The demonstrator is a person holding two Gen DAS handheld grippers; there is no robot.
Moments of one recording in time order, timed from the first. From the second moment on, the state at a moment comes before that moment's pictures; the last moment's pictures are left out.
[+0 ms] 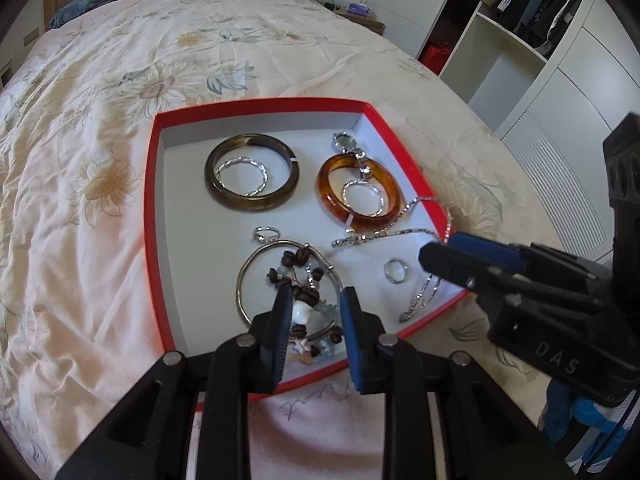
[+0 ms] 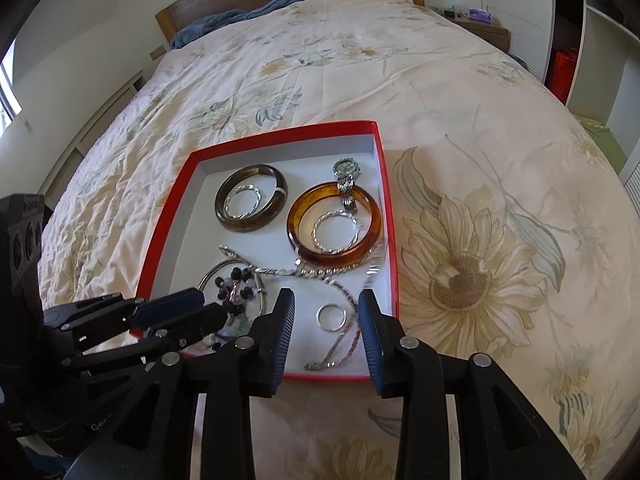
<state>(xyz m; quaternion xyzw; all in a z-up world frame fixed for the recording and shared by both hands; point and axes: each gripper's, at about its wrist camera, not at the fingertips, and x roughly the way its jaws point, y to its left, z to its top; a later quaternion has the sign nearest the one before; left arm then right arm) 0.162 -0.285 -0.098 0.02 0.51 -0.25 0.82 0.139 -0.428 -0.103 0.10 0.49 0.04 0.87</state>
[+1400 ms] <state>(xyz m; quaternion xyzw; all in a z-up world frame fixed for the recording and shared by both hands) 0.026 -0.111 0.014 0.00 0.39 -0.13 0.91 0.007 -0.291 -0.004 0.06 0.39 0.09 0.91</state>
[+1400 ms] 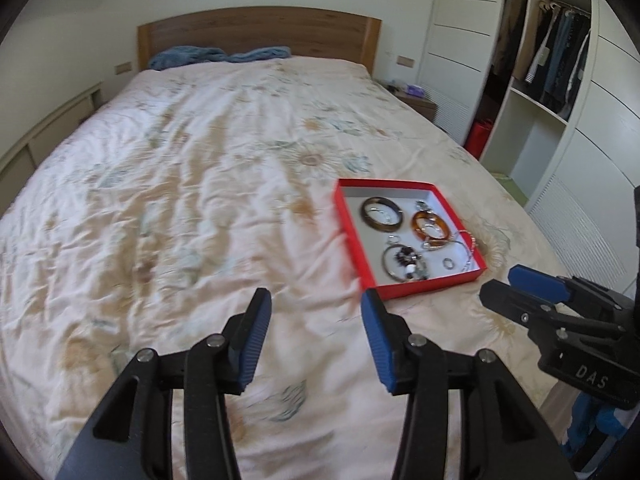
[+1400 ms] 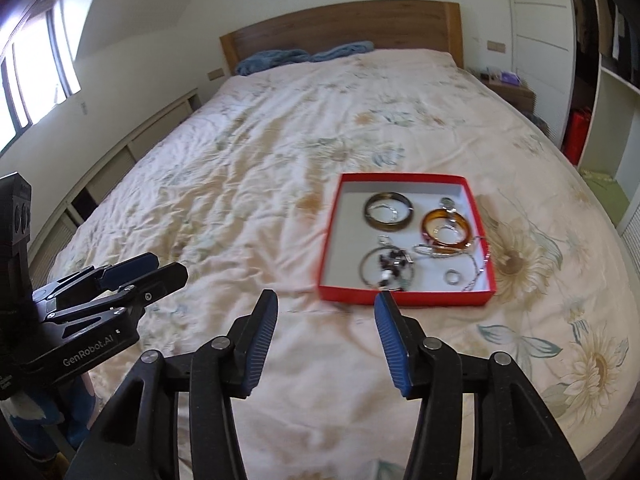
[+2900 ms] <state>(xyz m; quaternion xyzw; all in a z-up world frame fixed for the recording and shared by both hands) -0.043 -0.025 0.031 0.00 0.33 -0.01 0.94 -0.044 -0.242 -0.020 0.03 0.38 0.04 0.93</state>
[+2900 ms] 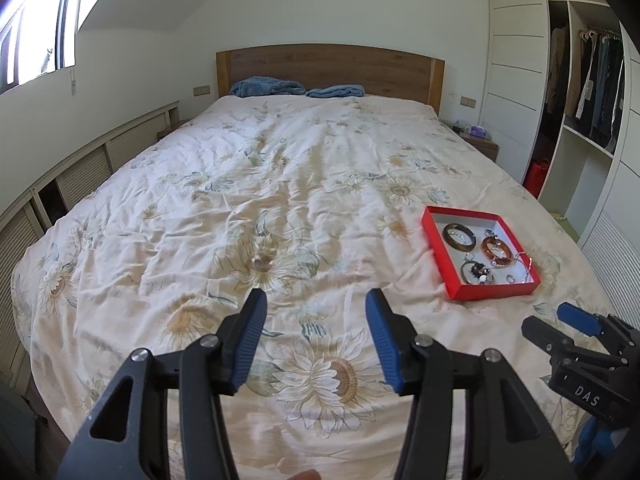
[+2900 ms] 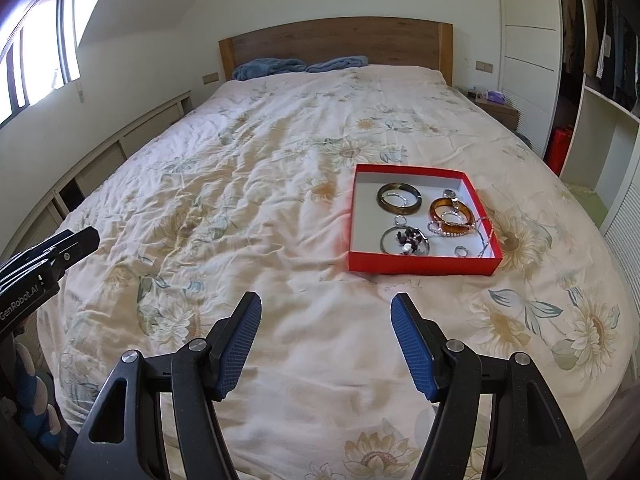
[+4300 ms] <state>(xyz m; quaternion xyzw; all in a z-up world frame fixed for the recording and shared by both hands) 0.013 -0.043 -0.037 0.03 0.40 -0.01 0.91 0.010 -0.255 -0.083 0.02 0.41 0.02 0.91</state>
